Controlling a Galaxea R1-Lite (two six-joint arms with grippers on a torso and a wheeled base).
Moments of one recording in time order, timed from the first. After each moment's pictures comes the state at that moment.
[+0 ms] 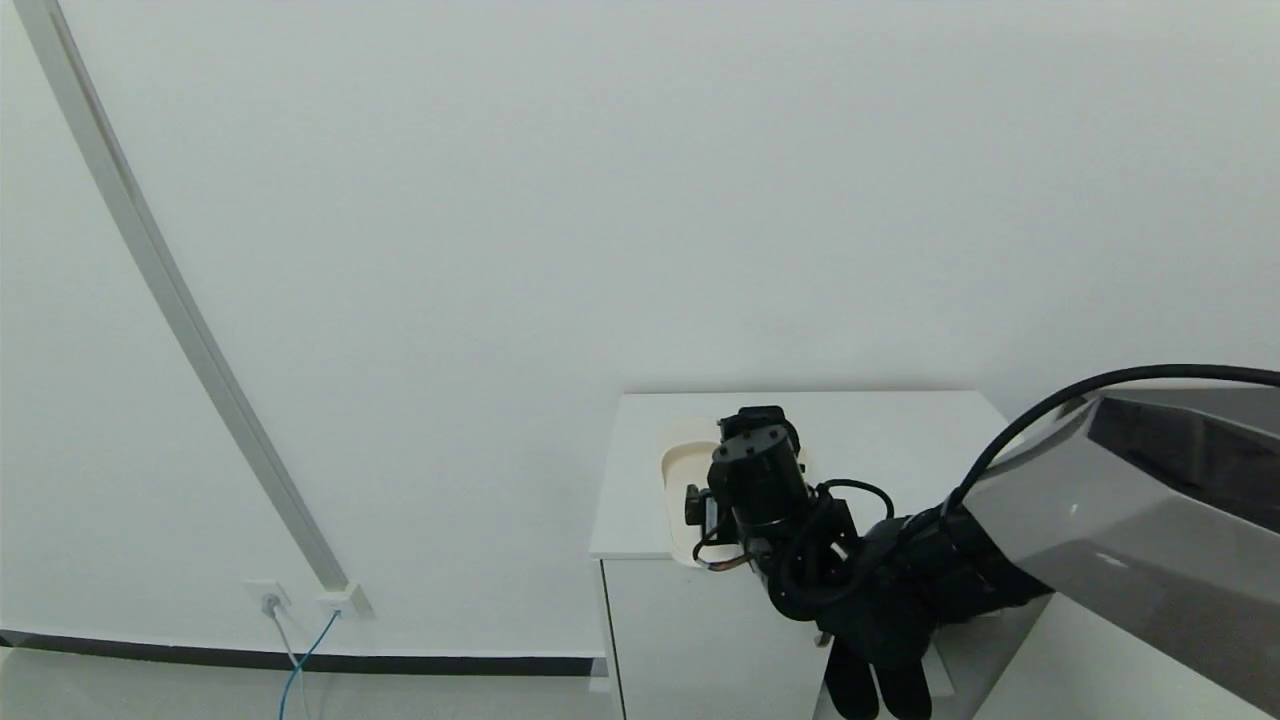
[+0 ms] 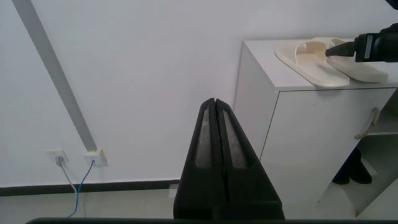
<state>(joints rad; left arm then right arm) 0.00 0.00 0.00 0.00 -0.01 0.00 0.81 2.22 -1.19 -0.59 -0.59 0.36</state>
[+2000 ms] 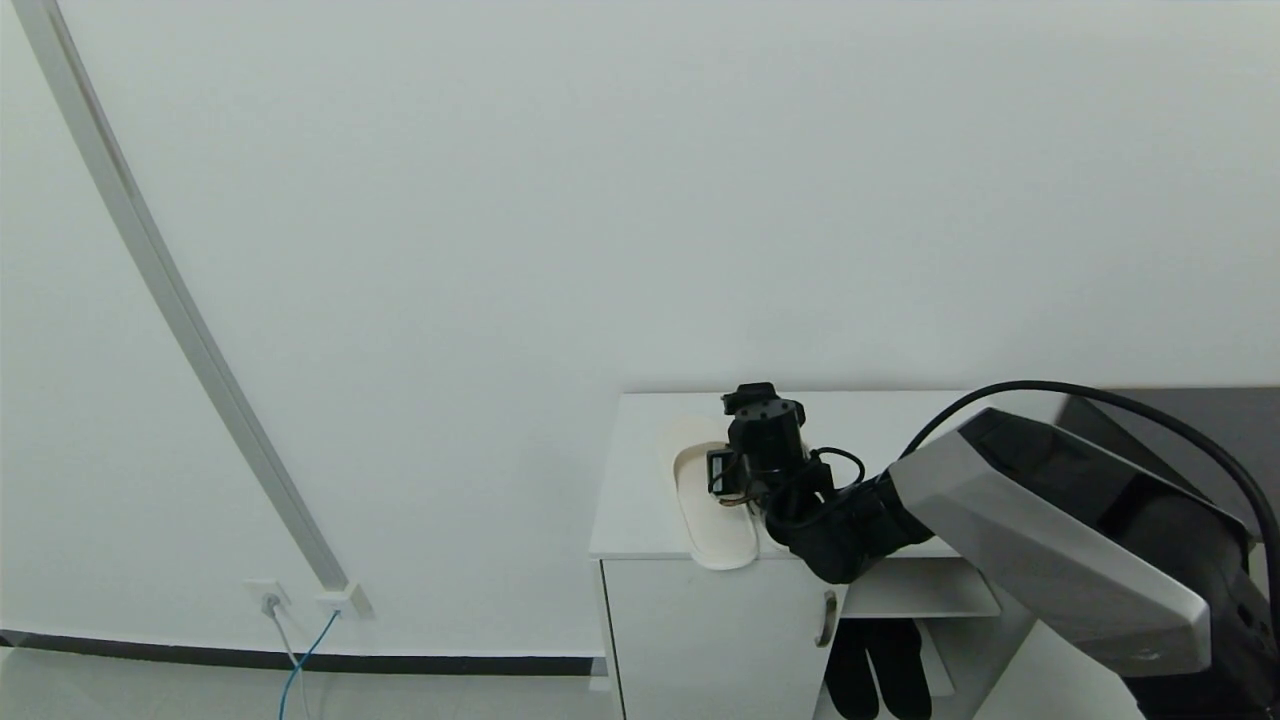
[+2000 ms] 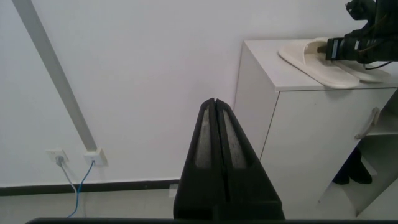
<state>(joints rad) 0.00 0.00 0.00 0.00 -0.01 0.00 0.64 2.49 -1.53 -0.65 -0.43 0.19</state>
